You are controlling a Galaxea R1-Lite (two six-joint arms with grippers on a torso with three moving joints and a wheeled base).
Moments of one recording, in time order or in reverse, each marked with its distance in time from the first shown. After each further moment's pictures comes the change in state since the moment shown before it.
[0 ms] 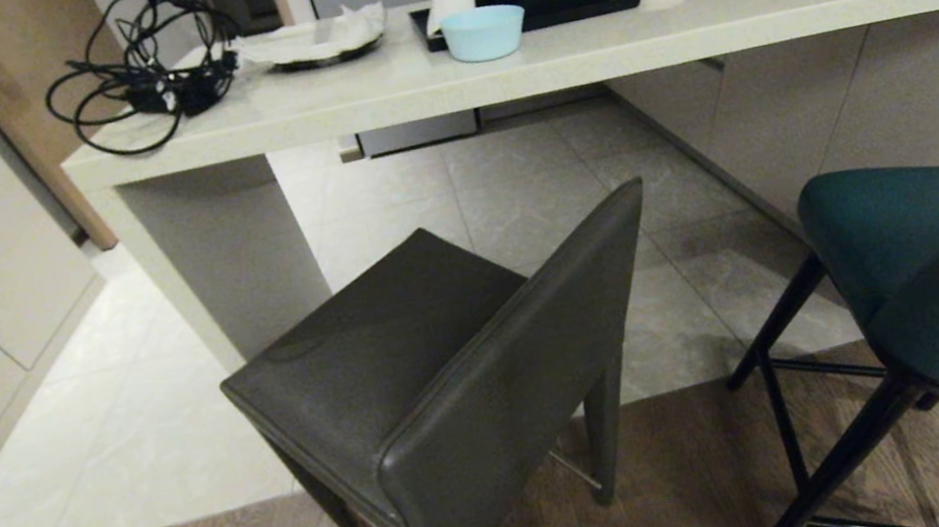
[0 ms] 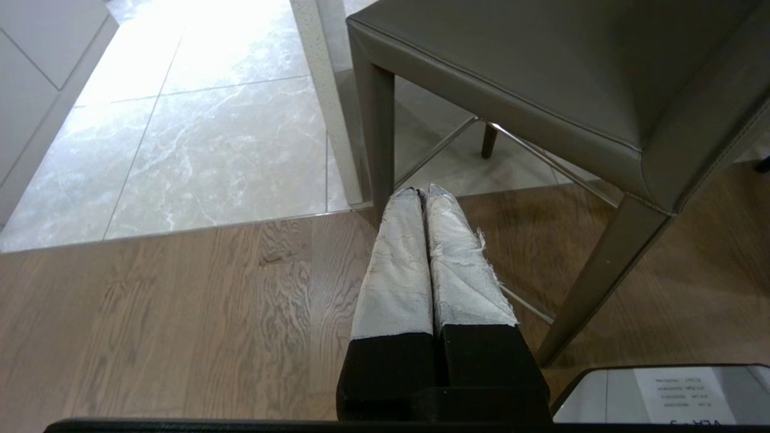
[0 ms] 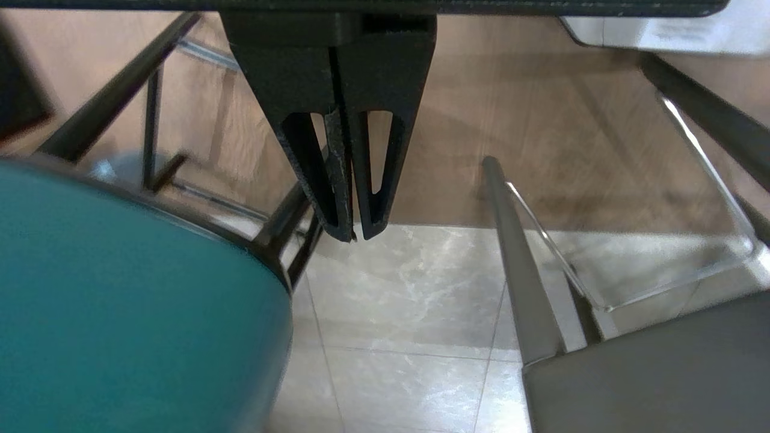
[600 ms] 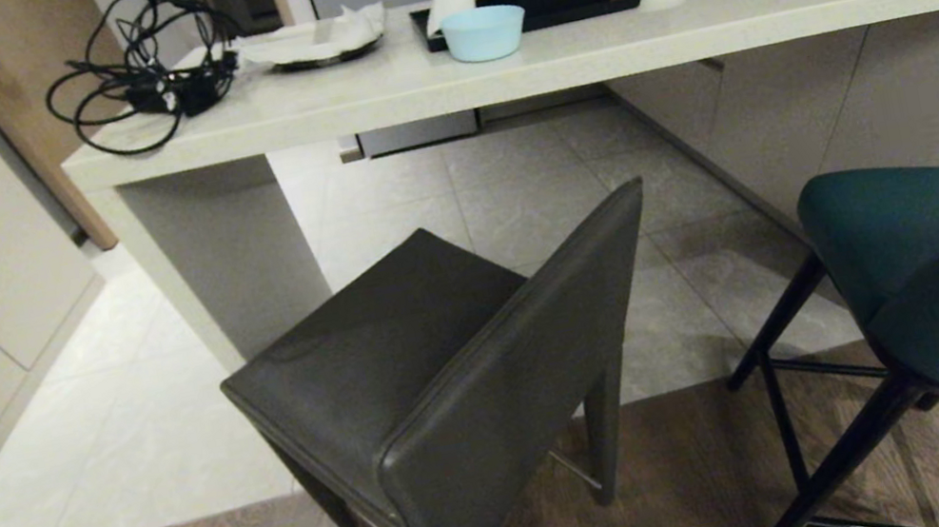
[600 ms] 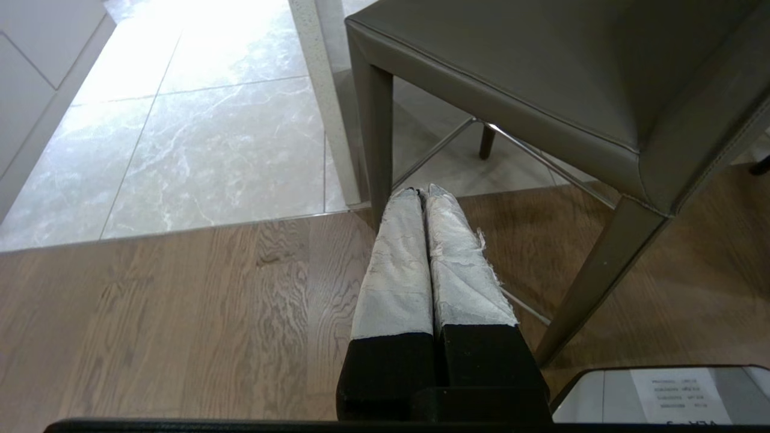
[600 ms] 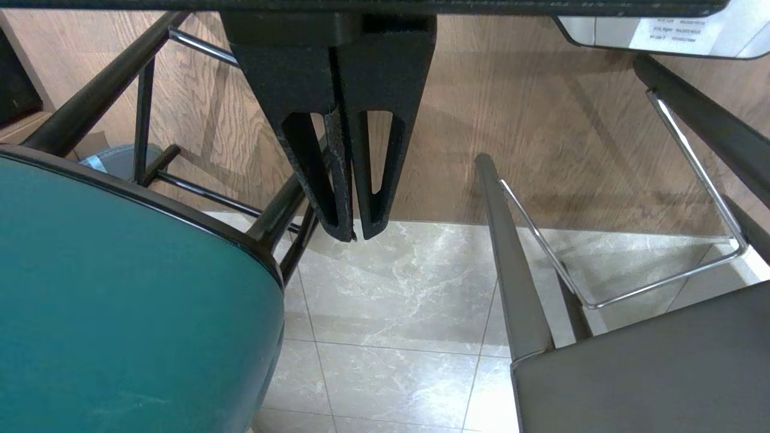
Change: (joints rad) left arm -0.002 -0.001 0.002 0.000 0.002 -0.006; right arm 0.001 -0.005 0.005 -0.001 0.020 0.018
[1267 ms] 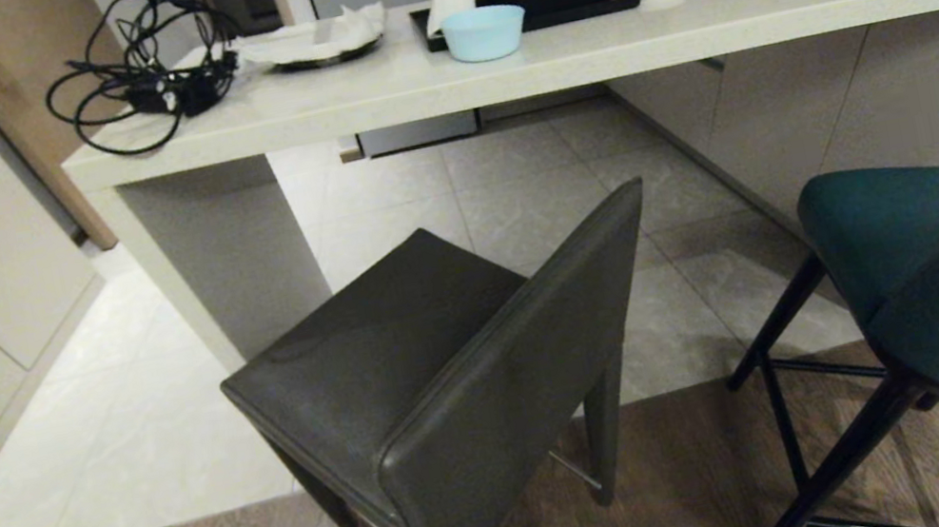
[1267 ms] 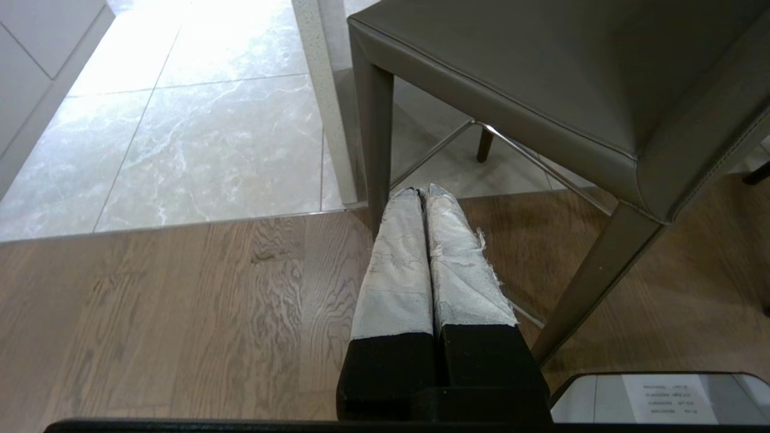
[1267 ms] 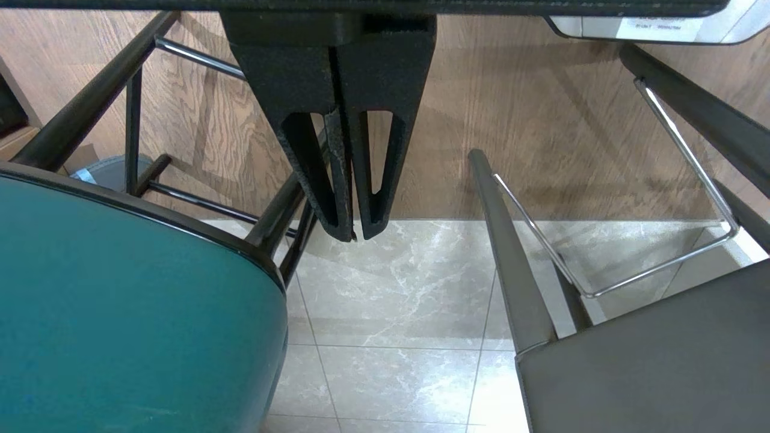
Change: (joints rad) left arm 0.000 0.000 0.001 -0.003 0.006 -0.026; right arm 0.001 0.000 0.000 -0.001 -0.015 0.048
